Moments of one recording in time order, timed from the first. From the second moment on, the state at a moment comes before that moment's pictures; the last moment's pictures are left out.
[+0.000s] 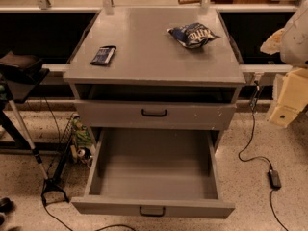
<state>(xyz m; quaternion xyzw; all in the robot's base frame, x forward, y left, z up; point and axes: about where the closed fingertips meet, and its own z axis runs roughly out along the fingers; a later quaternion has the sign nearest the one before) 0.438 -0.217 0.976 -0.60 0.78 -0.03 0.16</state>
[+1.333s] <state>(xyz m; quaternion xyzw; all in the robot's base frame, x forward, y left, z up) 0.543 -0.097 0.991 -0.49 0.81 0.12 0.29</state>
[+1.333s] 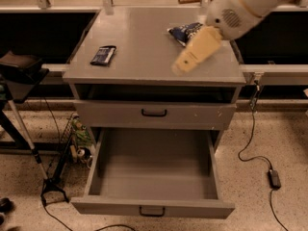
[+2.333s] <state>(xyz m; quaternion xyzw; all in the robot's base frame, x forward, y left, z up) 0.584 -0.036 0.997 -0.38 0.85 0.16 0.34</state>
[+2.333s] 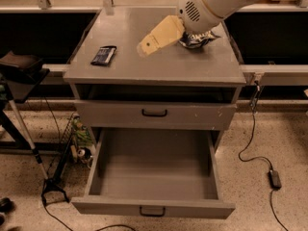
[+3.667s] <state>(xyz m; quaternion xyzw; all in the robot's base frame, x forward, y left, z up) 0.746 -0.020 0.954 -0.24 0.86 0.11 0.44</state>
